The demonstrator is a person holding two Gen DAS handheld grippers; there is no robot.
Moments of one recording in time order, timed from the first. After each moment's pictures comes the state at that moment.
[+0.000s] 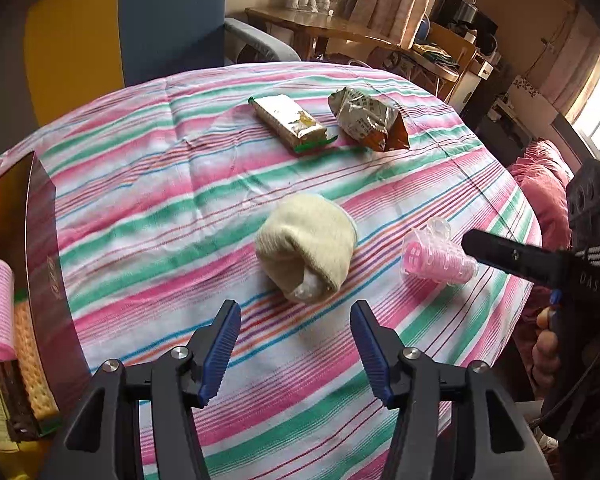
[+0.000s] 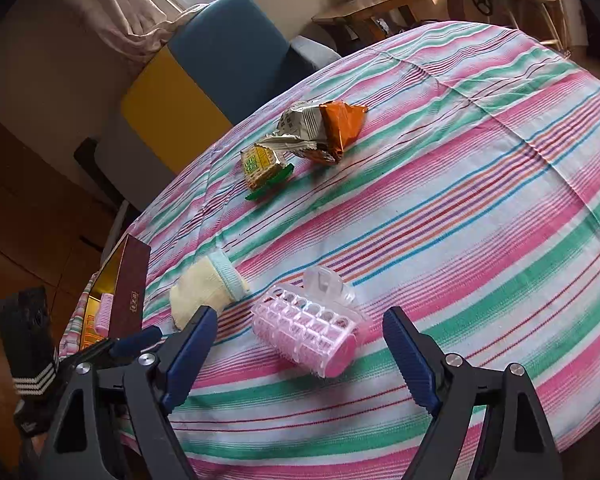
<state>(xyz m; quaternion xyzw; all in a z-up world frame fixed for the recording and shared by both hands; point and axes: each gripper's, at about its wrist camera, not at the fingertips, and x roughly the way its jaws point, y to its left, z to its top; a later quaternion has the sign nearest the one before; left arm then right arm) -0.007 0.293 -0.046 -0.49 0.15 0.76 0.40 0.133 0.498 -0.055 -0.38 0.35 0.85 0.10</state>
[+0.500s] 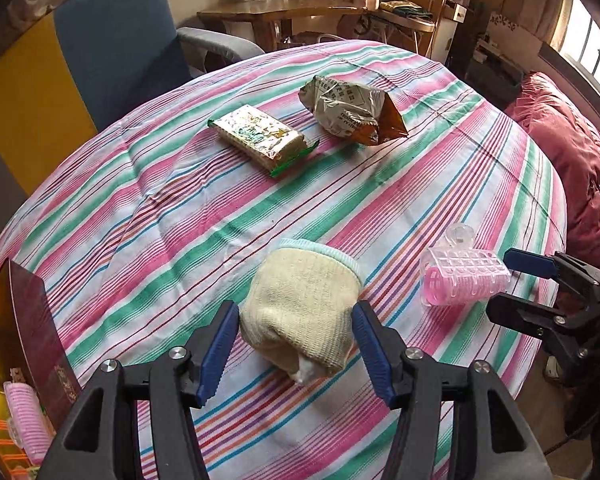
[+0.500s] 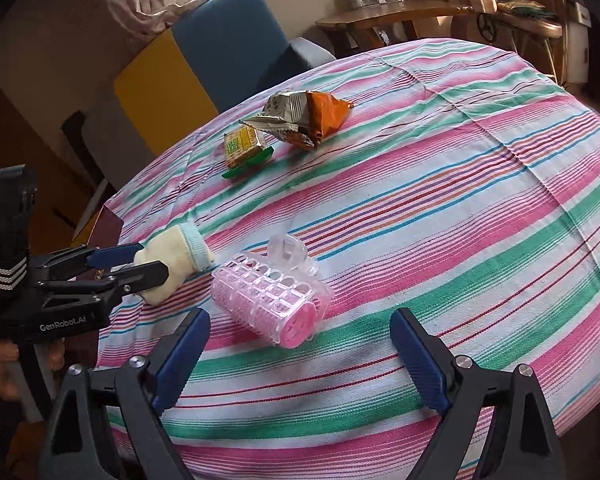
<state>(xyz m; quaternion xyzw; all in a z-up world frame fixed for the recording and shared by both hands) -0.025 0.352 -0.057 -0.46 0.26 0.73 0.42 0.145 0.494 -0.066 -0.39 0.29 0.87 0.12</state>
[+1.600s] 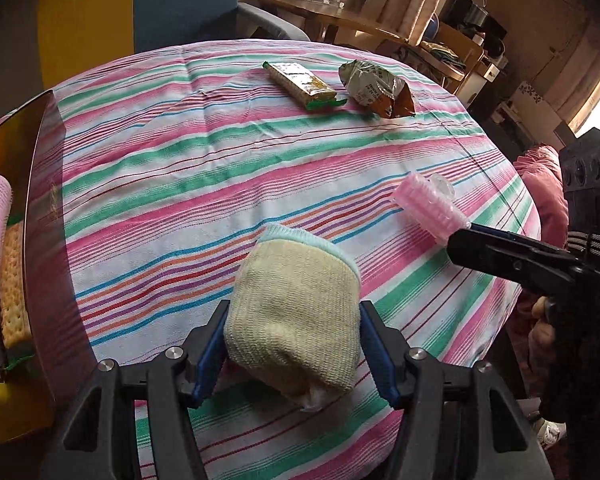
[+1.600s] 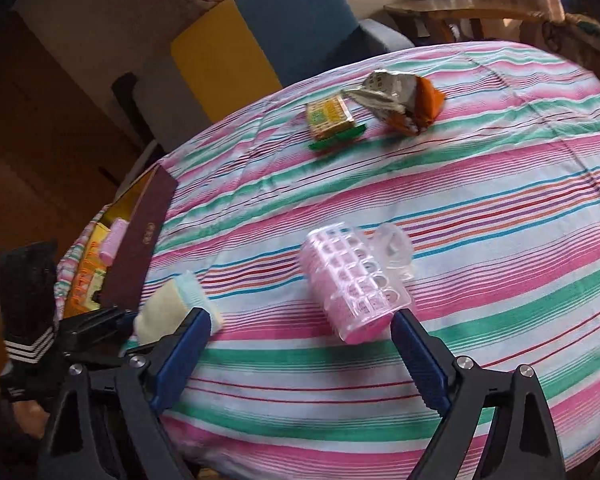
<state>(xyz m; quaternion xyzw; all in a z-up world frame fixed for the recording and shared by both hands) 0.017 0.255 -0.074 -0.51 0.12 0.76 0.39 0.117 0.452 -0.061 -0.41 0.28 0.87 -0.02</state>
